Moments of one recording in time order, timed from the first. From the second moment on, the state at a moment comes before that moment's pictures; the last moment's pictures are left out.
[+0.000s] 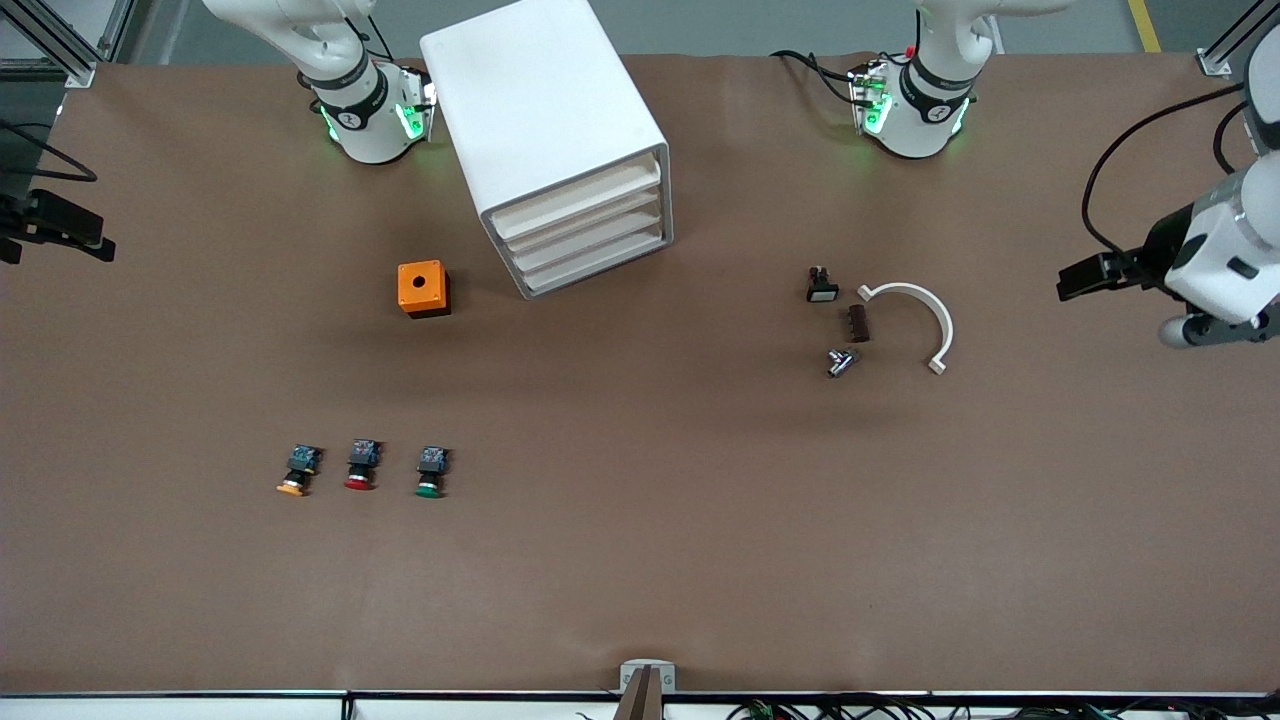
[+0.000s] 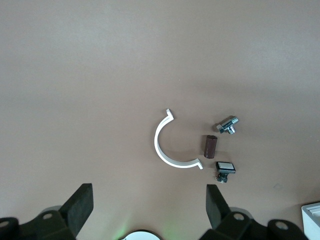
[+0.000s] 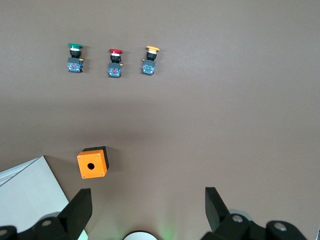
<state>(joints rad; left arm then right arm) -0.06 0.02 0.02 -1.66 0.00 1.56 -0.16 0.03 0.05 -0.13 -1.43 -0.02 1.39 -0.12</state>
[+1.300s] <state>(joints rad) -0.04 -0.03 0.01 -1.59 -0.02 1.65 -0.16 0.02 -0.13 -0.12 -1.62 0.00 1.48 -0.08</state>
